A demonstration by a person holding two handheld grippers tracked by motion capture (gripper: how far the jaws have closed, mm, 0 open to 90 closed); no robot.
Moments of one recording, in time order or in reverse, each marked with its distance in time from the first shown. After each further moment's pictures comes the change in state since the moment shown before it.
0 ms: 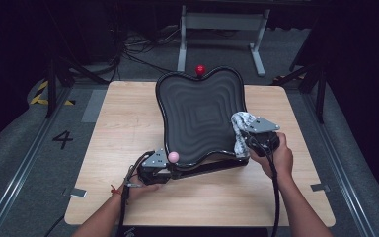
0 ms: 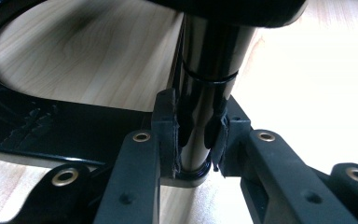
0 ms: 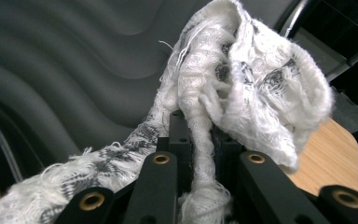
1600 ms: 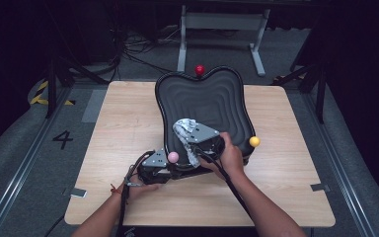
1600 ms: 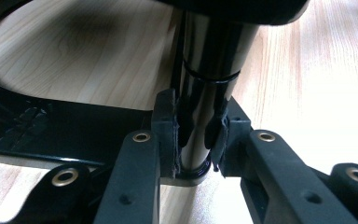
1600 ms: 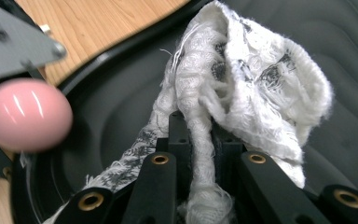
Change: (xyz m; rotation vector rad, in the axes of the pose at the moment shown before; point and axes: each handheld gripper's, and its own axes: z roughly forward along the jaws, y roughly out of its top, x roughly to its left) left arm 0.001 0.001 0.001 0.009 -0.012 -0.007; right arm 0.112 0.080 0.025 -0.118 0.229 -0.201
